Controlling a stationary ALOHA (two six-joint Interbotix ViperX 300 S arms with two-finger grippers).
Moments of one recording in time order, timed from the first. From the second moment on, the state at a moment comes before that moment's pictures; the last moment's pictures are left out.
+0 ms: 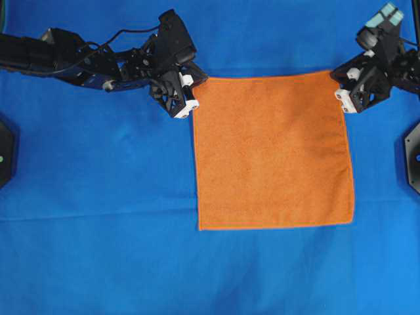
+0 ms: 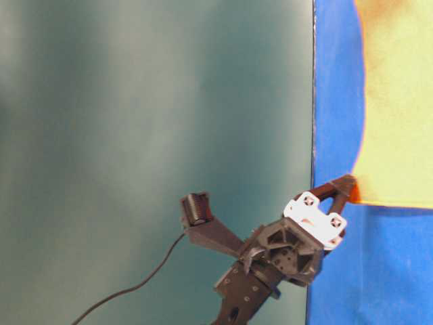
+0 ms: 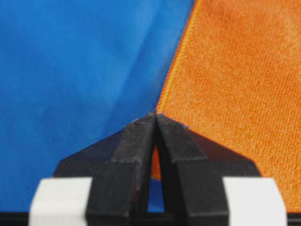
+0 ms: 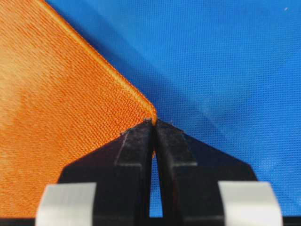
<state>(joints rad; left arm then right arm) 0.34 0.26 0.61 -0.03 -0.21 -0.03 -0.63 -0.34 1.21 0.00 -0.08 0.19</state>
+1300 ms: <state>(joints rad) -0.04 0.05 0.64 -0.03 0.06 -0.07 -0.05 -0.76 1.24 0.01 0.39 0.56</state>
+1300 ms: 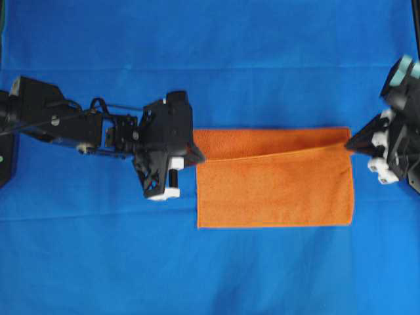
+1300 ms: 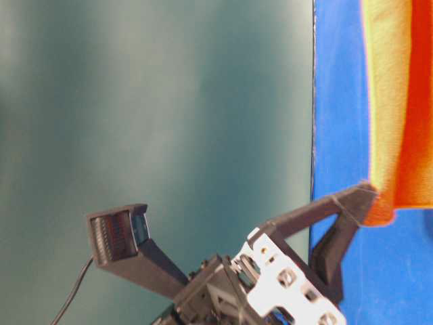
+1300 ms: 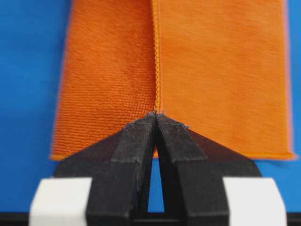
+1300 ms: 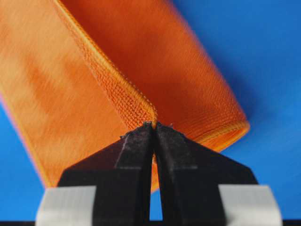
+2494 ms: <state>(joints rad) -0.17 0.15 0.62 -0.03 0.00 -0.20 0.38 -0.52 1.20 0.01 0.32 0.83</state>
